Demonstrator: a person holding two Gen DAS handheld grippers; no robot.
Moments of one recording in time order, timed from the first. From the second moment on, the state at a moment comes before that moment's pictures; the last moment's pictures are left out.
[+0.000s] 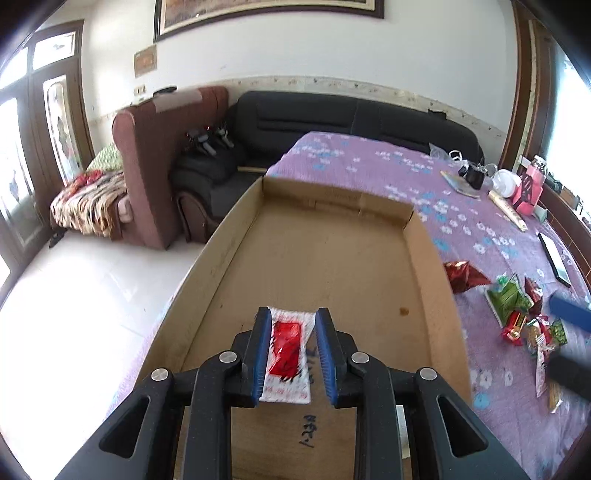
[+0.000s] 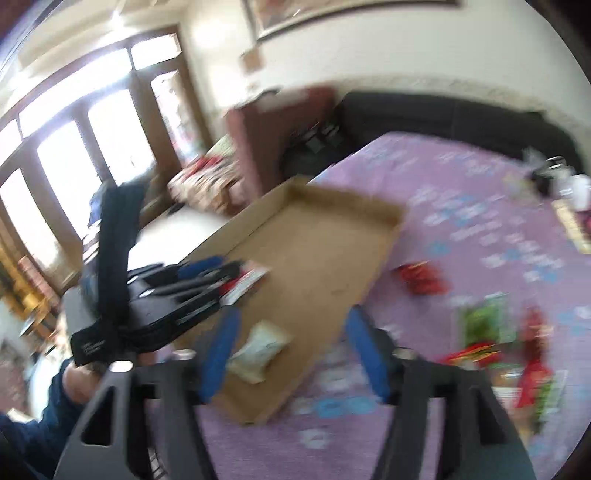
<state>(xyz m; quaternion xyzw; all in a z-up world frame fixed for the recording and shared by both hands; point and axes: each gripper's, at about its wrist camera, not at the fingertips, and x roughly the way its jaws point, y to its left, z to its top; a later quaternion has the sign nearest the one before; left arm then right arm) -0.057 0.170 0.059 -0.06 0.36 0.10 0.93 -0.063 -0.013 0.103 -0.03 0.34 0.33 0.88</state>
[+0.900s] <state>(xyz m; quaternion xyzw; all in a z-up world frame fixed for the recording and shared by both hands) -0.099 0.075 0.074 0.08 0.26 0.17 0.95 0.056 -0.211 0.077 0.12 0.38 0.17 0.90</state>
